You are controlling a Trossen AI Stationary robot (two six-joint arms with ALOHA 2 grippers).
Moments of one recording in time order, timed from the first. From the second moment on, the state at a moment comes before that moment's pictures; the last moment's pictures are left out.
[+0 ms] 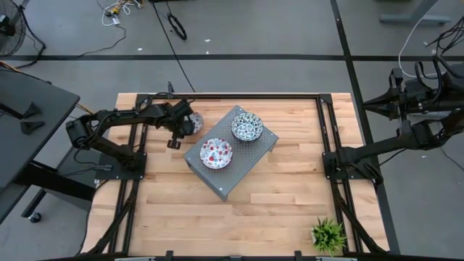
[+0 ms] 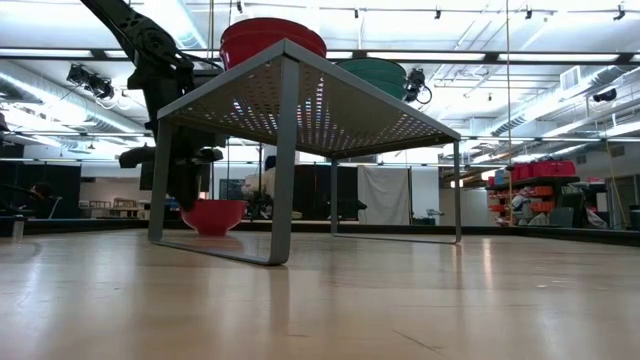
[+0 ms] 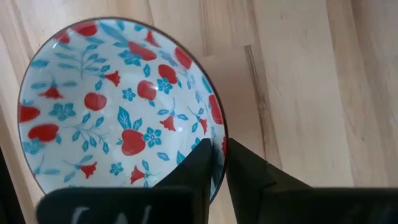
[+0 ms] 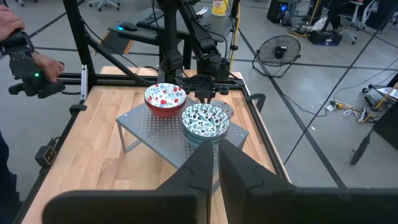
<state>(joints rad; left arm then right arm) 0.57 1.42 0.76 -0.57 0.00 0.82 0.03 0.88 2.05 -1.54 0.12 -0.06</state>
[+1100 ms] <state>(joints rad) 0.55 1.42 0.90 -0.73 -0.09 0.79 0.03 0.88 2.05 -1.54 0.12 -0.06</state>
